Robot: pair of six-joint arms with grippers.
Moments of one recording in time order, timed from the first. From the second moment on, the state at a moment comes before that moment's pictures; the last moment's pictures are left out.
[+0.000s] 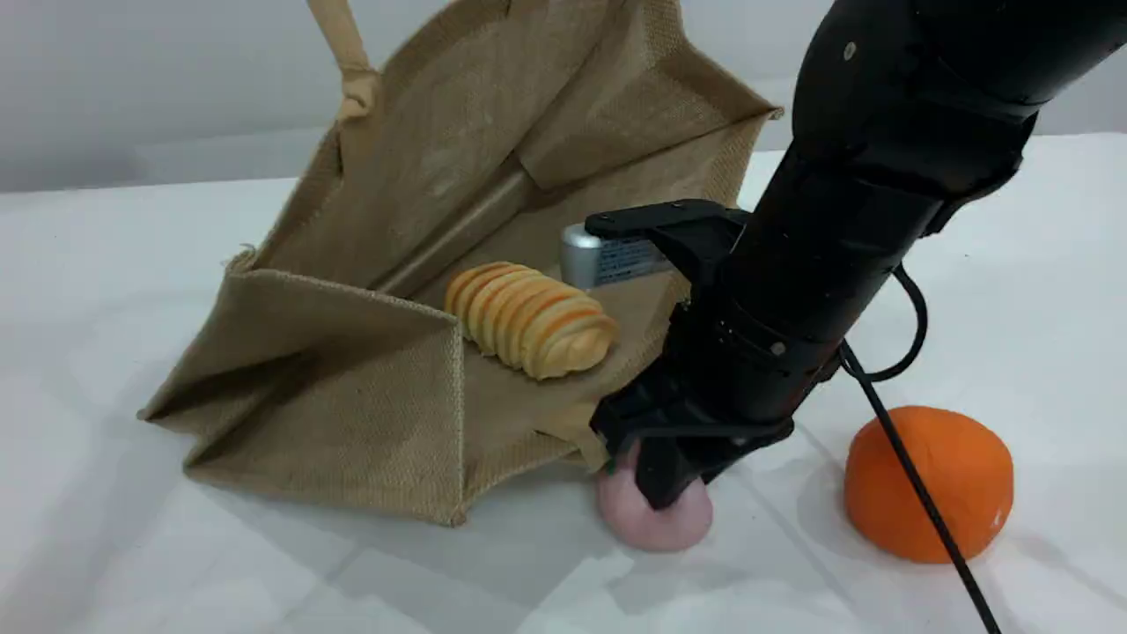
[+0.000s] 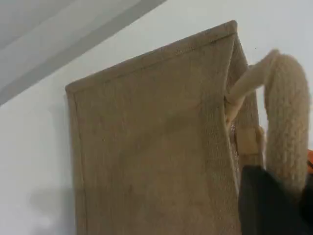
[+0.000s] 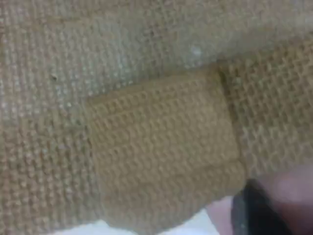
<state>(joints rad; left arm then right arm) -0.18 1.91 -2.04 -0.55 1.22 0.54 0.54 2.08 -1.04 0.62 0.40 -0.48</state>
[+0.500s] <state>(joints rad) -0.18 1.91 -2.04 -0.55 1.22 0.54 0.45 1.83 -1.04 0.36 0.57 -0.28</state>
